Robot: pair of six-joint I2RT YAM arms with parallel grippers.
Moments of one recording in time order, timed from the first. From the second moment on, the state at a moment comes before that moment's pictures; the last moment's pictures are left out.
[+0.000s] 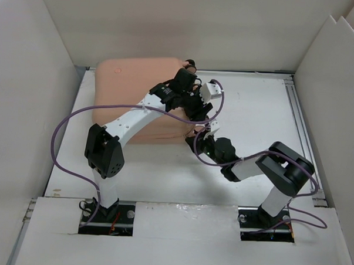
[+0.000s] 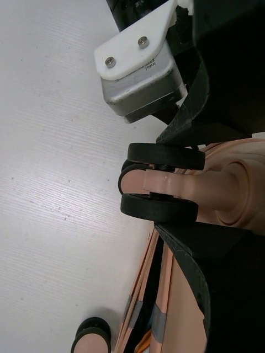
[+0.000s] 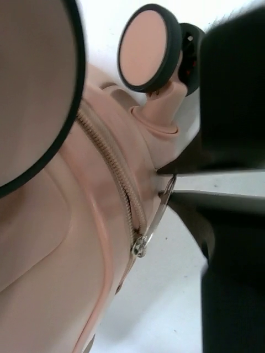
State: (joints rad) left arm -0.69 1.85 1.76 -0.67 0.43 0.40; right arm 0.77 1.70 0.48 1.12 0.01 0.36
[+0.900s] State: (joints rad) left arm -0.70 1.85 1.76 -0.65 0.41 0.41; right arm 0.76 1.55 0.55 0.87 -0.12 0.24
